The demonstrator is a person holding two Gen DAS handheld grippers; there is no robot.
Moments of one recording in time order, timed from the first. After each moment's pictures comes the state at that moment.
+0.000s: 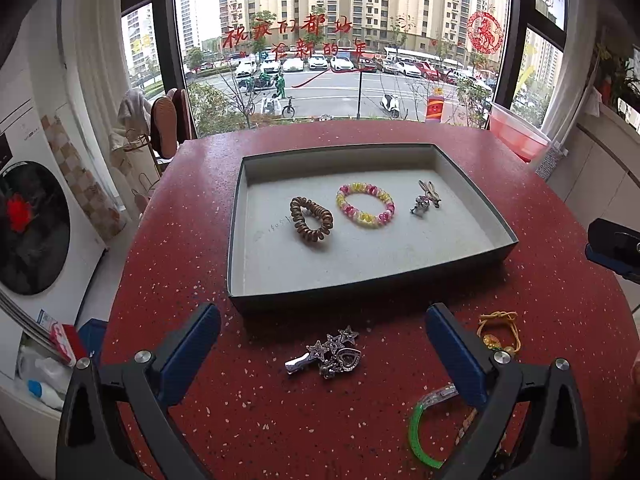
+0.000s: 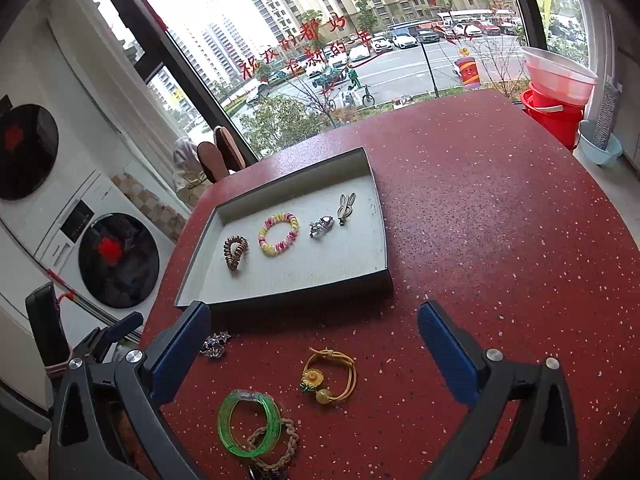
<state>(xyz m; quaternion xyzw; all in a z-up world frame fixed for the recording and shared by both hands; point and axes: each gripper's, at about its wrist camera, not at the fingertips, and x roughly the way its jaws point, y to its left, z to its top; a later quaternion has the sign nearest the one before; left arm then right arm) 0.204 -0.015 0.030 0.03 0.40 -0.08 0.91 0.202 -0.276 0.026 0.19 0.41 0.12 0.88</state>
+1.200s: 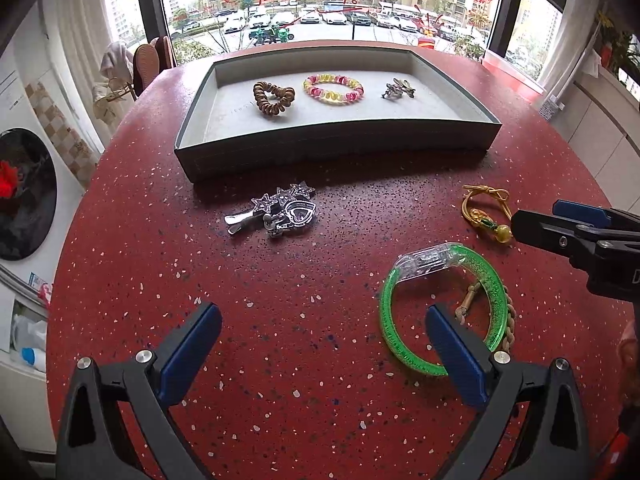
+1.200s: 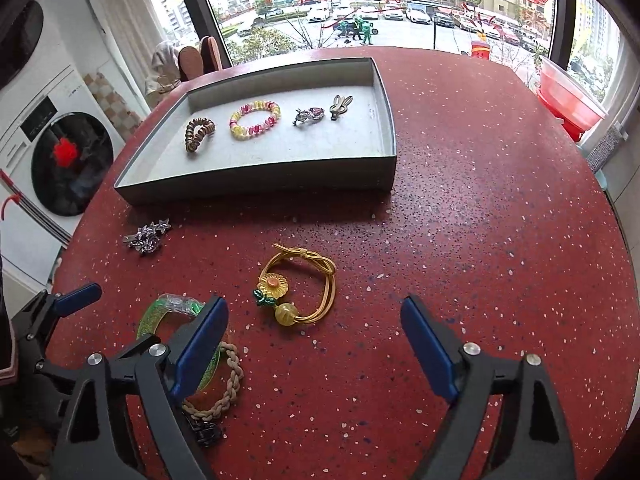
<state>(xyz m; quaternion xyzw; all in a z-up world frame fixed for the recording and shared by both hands) 0.155 -0.041 -0.030 0.04 0.49 -0.09 0.87 0.185 -0.232 -0.029 0.04 0.51 0.10 0.85</state>
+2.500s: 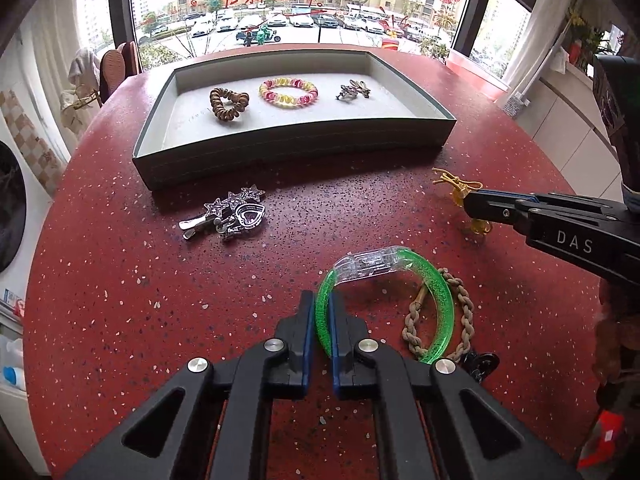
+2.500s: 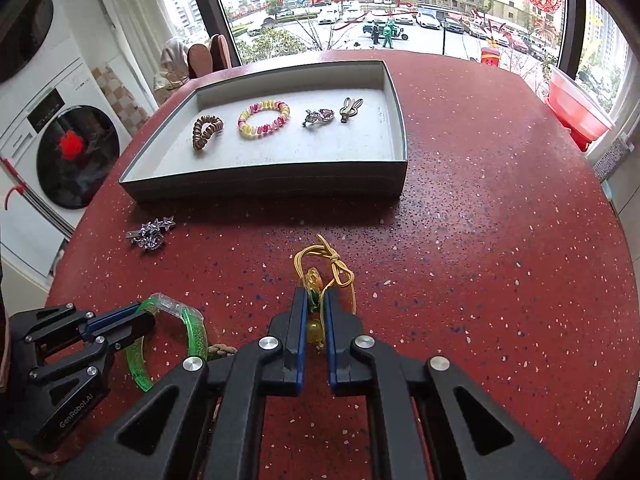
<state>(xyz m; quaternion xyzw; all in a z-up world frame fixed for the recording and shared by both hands) 0.149 -0.049 -0.025 0.02 0.48 -0.16 0.86 0.185 -0.233 -0.029 0.04 0.50 0.11 0.86</state>
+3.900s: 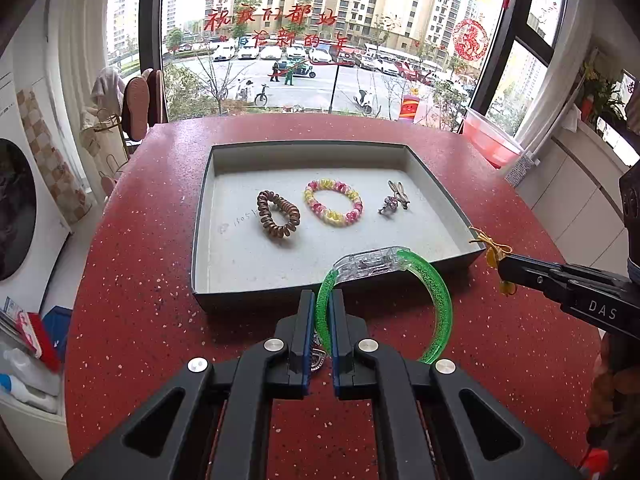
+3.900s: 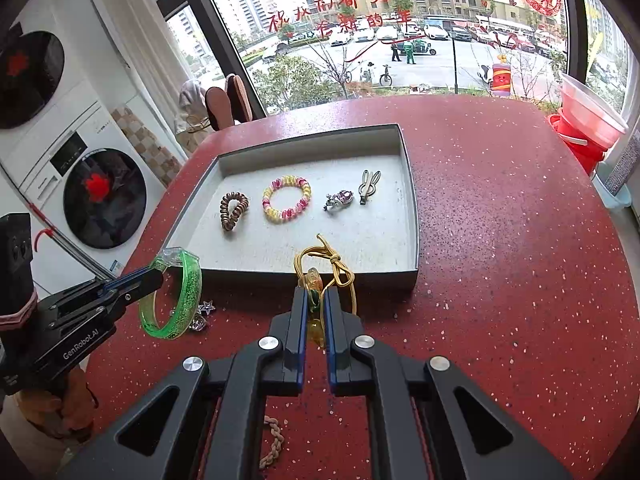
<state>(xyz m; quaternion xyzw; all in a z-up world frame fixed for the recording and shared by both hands) 0.220 -0.013 0.034 -0.02 0.42 -0.14 0.90 0.233 -0.240 0.023 0.09 0.46 0.15 0.87</state>
